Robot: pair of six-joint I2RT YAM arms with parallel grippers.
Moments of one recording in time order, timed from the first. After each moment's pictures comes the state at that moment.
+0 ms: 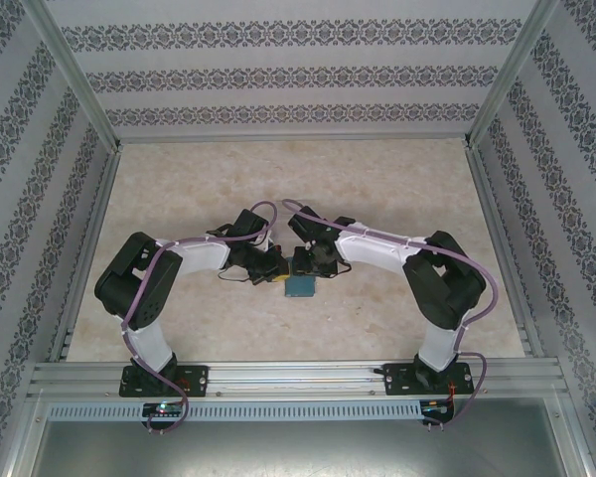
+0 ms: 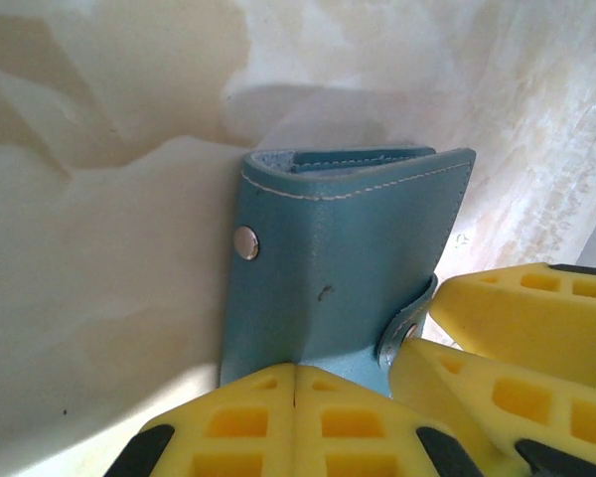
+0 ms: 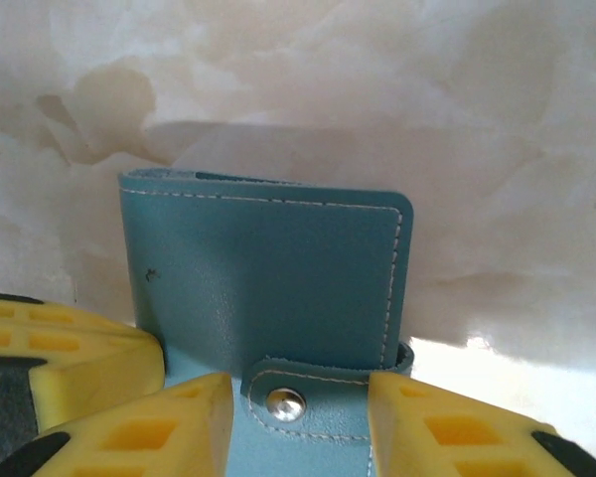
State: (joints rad) left arm -0.51 1.77 0.90 -0.20 0.62 -0.86; right arm 0.75 1.81 1.18 -0.65 -0.11 0.76
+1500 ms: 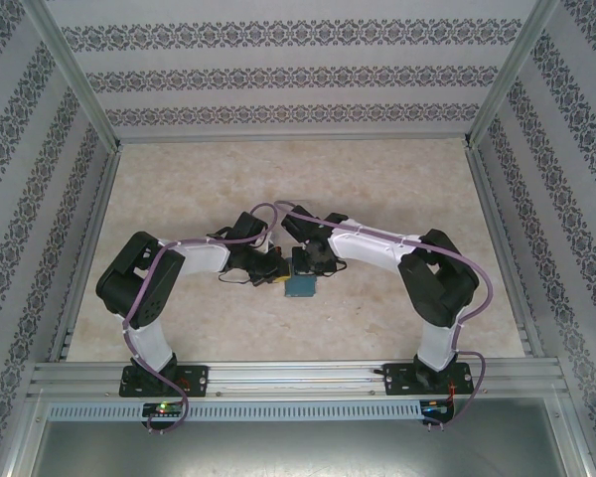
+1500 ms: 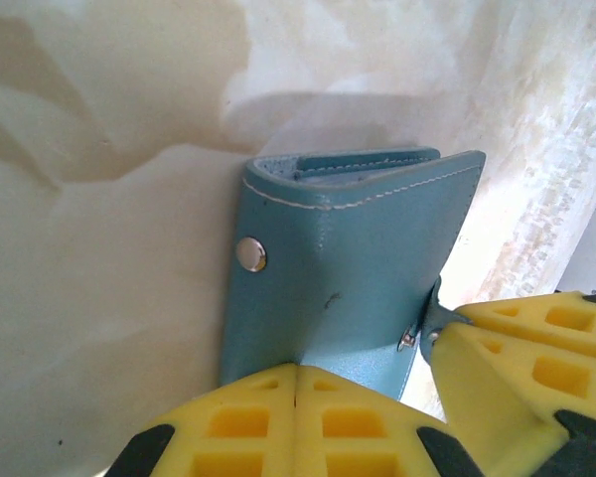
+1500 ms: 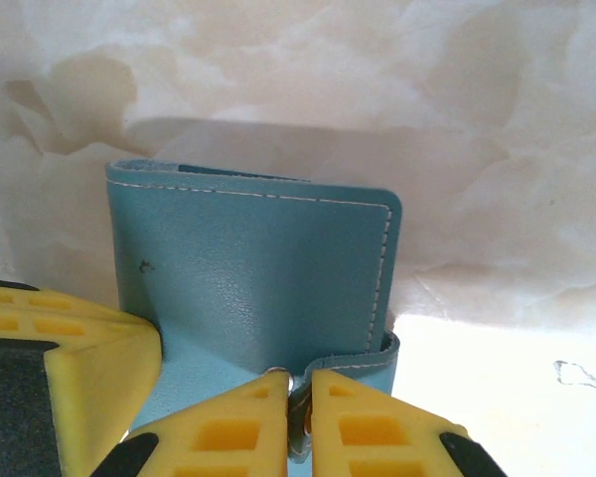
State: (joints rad) left arm -0.51 1.79 0.86 -0.13 0.63 -0.86; right arm 0.77 1.84 1.25 -0.76 -0.03 0.73
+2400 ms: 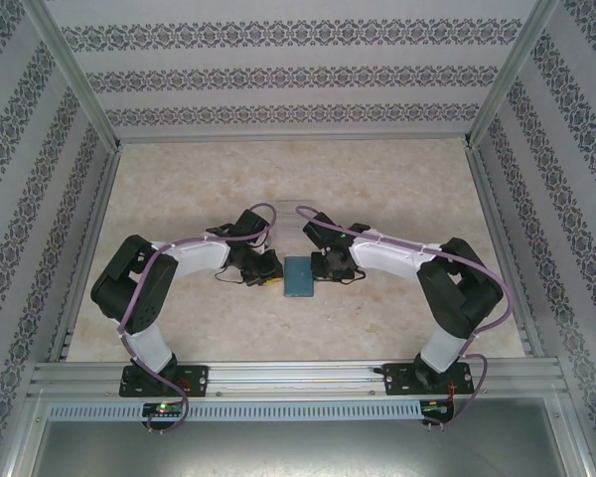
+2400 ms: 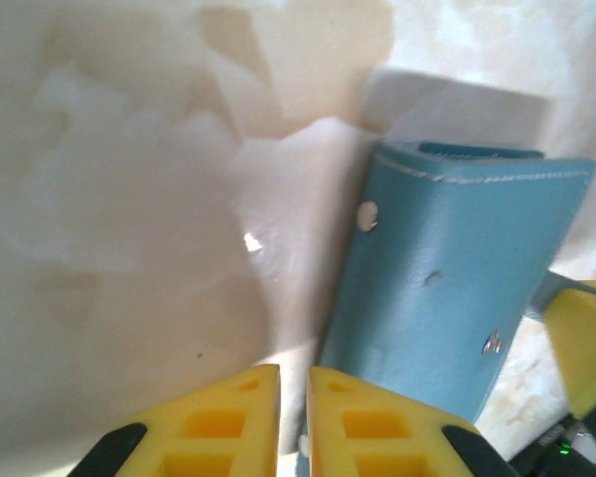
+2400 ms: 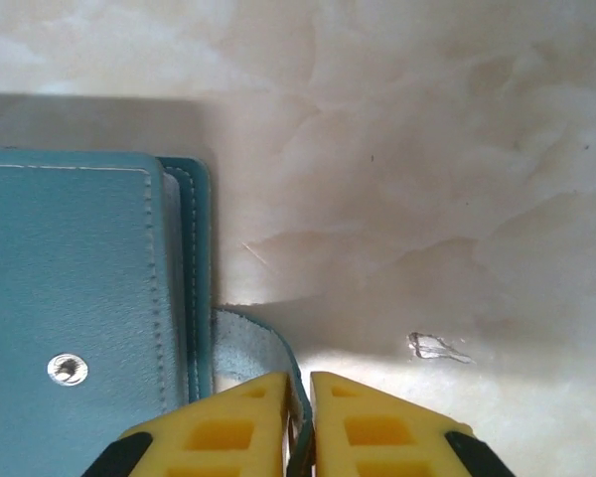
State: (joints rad) left arm -0.53 1.74 0.94 -0.40 0.45 -0.82; right arm 0.70 1.70 1.02 -0.63 -0.02 0.73
